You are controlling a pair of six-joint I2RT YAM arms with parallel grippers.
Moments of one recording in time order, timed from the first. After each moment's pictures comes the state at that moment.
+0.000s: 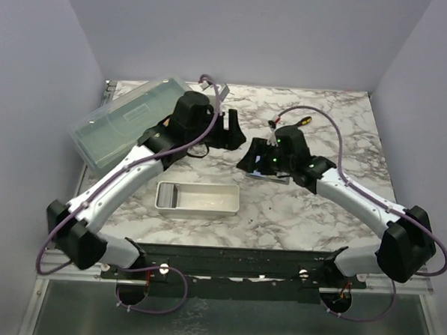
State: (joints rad) left arm -0.65 1.47 1.39 -0.43 0.21 -0.46; right arm 0.58 1.35 1.00 -0.28 -0.14 0.58
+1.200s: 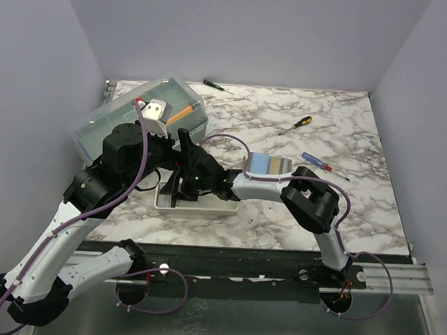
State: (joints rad) left arm -0.65 0.87 1.27 -0.69 -0.09 -0.33; right arm 1.04 2.10 1.37 0.17 -0.24 1.16
